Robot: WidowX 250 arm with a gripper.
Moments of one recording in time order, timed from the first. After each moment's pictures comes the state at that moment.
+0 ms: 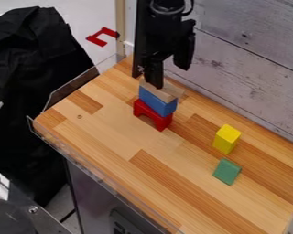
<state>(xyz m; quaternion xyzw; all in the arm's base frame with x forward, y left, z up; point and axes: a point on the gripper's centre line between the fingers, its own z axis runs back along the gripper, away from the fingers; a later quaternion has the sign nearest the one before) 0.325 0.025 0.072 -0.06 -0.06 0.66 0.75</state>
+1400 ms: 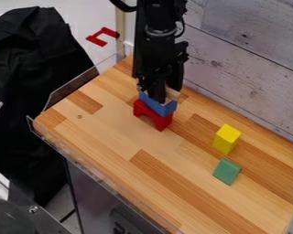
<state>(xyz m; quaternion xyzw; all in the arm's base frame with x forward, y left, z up) 0.326 0.026 0.038 -0.08 -0.01 0.67 0.74</state>
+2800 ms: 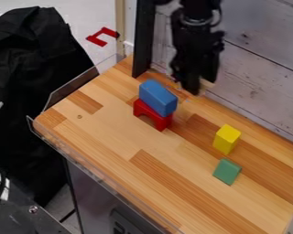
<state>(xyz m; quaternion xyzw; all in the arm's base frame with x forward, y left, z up) 0.352 -0.032 0.052 -0.11 -0.01 0.62 0.77</state>
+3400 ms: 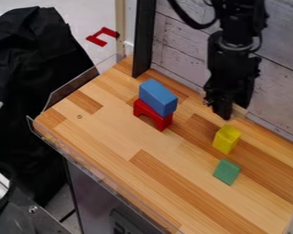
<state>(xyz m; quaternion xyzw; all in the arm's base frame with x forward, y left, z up) 0.351 -0.083 0.039 -0.09 0.01 0.59 0.80</state>
